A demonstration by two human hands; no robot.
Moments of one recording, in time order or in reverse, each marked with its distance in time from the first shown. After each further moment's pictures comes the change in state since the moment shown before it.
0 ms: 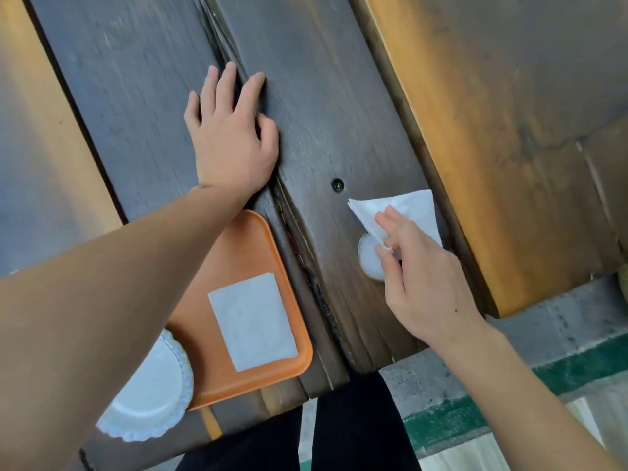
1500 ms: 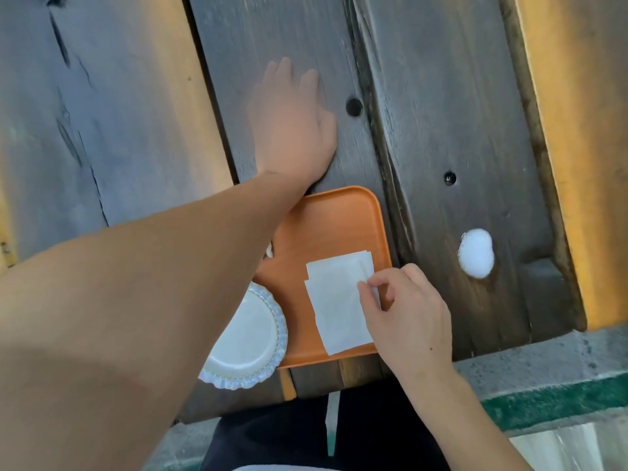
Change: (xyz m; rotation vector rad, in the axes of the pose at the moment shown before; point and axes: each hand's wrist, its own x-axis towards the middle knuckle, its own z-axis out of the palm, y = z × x) left_hand -0.019 -0.072 -0.022 0.048 0.035 -0.127; right_hand -0.028 -0.120 0.089 -0.073 0.012 0.235
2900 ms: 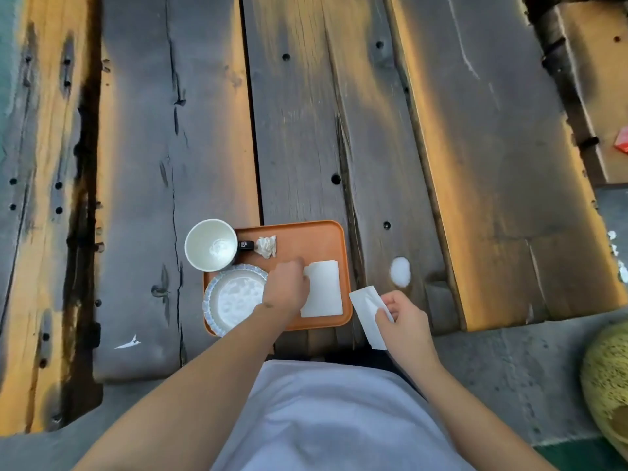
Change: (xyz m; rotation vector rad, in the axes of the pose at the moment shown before) left_hand -0.174 0.031 -0.116 -0.156 -0.658 -0.326; right_hand -0.049 0.040 -0.103 0.256 -0.228 0.150
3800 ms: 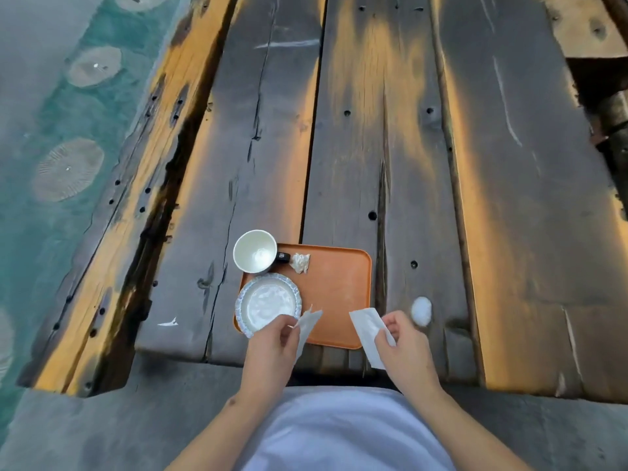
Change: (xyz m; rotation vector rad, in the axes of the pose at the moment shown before) left_hand -0.148 -0.025 -0.005 -0.573 0.377 -0.131; right_hand -0.002 -0.009 -0.005 -0.064 -0.077 -0.270
